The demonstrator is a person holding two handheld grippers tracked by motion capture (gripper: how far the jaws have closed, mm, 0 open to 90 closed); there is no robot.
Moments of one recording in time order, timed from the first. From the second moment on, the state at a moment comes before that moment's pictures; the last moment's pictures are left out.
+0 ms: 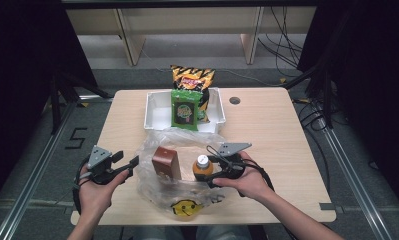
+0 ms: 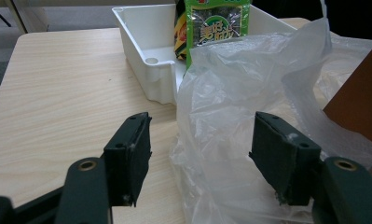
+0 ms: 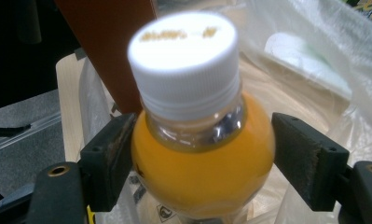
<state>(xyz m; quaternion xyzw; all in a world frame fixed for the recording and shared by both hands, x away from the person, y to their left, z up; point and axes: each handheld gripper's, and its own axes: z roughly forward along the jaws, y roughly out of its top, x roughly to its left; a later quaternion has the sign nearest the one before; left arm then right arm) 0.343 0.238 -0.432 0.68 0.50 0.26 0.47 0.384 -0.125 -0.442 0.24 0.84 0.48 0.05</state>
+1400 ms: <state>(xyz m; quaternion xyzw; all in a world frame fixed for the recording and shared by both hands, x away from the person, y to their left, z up) 0.343 0.238 -0.434 0.68 0.50 0.26 0.47 0.381 -0.123 -0.432 0.22 0.85 0.48 0.05</state>
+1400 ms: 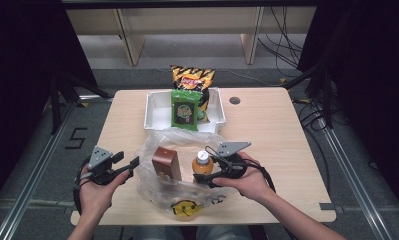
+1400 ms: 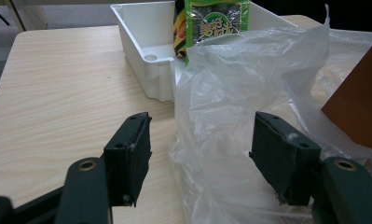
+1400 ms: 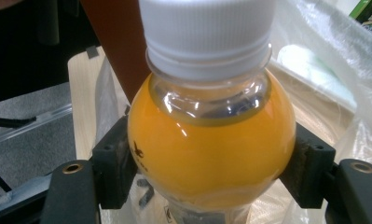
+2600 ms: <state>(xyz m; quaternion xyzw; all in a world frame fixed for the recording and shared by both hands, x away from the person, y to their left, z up) 0.344 0.238 -0.433 0.68 0.49 0.26 0.47 0.390 -0.125 -0.381 0.22 0.82 0.53 0.06</state>
